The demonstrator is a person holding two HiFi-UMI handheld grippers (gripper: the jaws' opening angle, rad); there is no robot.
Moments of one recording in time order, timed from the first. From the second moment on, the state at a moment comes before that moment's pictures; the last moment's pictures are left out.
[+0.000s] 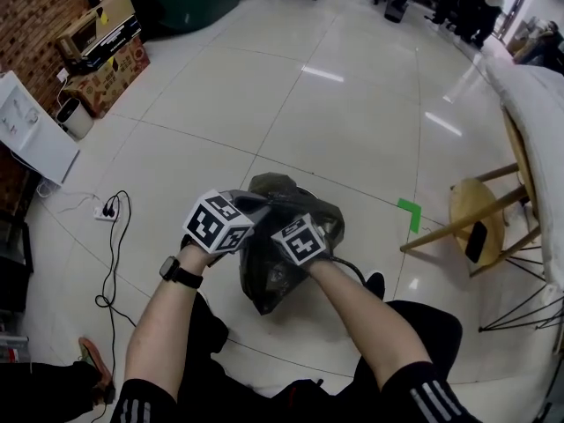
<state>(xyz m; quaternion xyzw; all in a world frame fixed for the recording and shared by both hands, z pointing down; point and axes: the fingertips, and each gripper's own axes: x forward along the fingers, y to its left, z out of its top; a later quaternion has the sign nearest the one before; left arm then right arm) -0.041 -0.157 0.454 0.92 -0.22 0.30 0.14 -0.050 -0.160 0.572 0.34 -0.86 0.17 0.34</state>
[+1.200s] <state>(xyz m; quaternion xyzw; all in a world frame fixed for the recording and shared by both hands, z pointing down) -0.084 -0.202 0.553 0.85 -0.29 0.40 0.18 -0.044 -0.129 0.696 0.02 -0.80 0.03 0.59</state>
